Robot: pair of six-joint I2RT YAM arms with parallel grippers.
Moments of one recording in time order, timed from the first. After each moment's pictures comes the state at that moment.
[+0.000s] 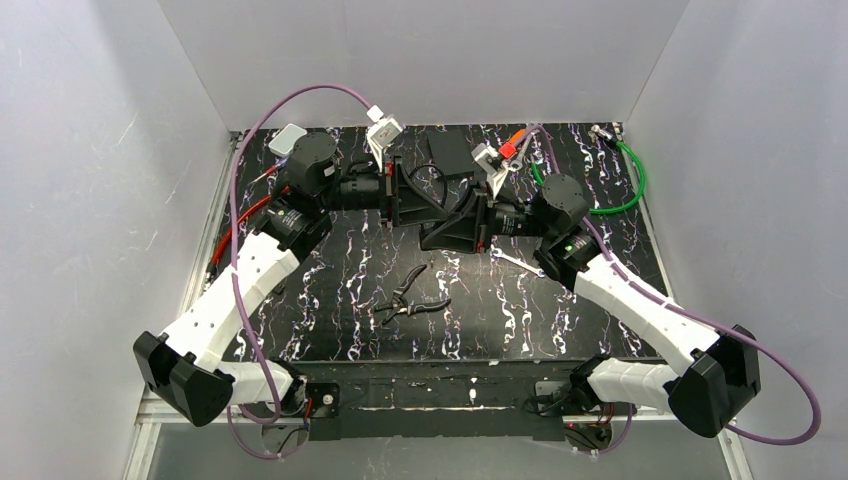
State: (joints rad) left arm -0.57 1.26 1.32 -0.12 0.95 -0.56; right arm 0.67 1.17 0.97 0.42 -0.93 0.69
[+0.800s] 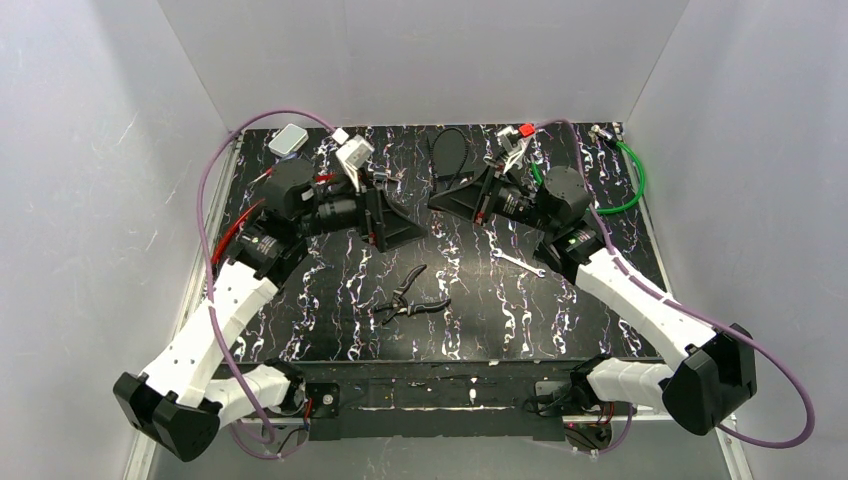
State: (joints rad) left arm -0.48 1.07 1.17 -0.28 0.76 -0.45; right arm 0.60 1.19 0.97 0.36 -0.61 0.79
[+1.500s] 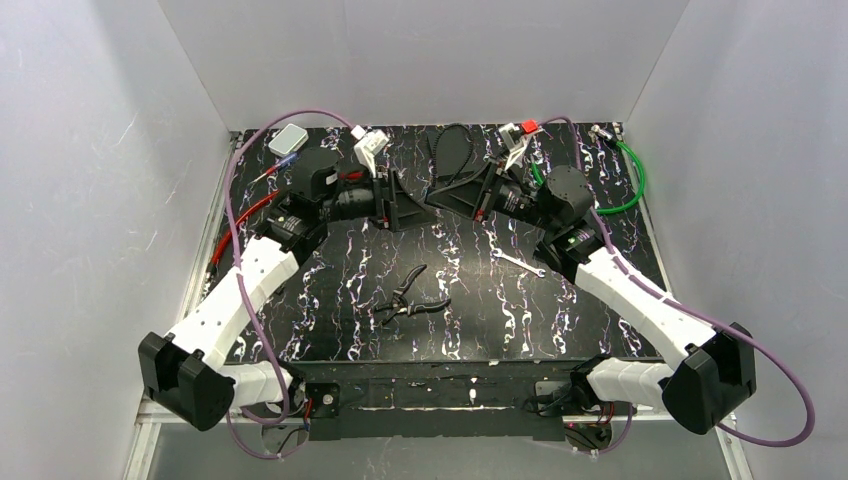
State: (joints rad) left arm -0.50 1.25 1.21 -0.27 0.71 -0.53; right arm 0.60 1.19 0.99 0.41 -0.63 0.84
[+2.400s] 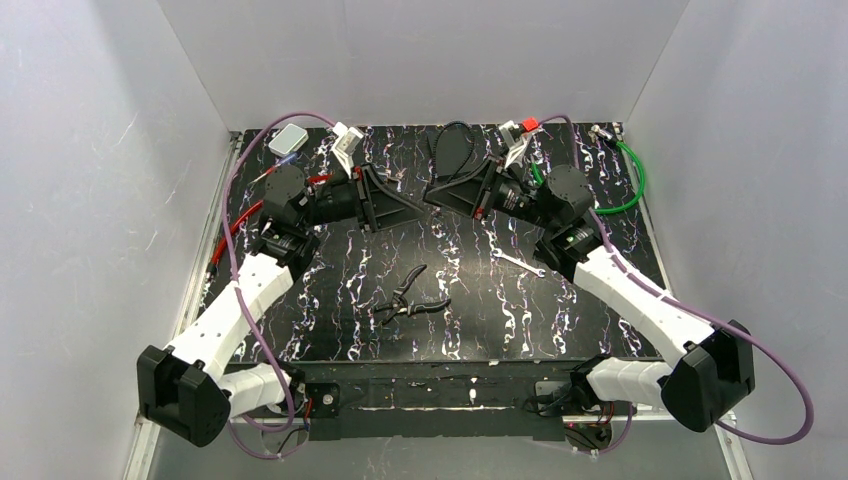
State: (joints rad) left arm -0.42 1.16 0.99 0.38 0.99 -0.94; right arm 0.61 1.20 0.99 0.46 -0.63 0.86
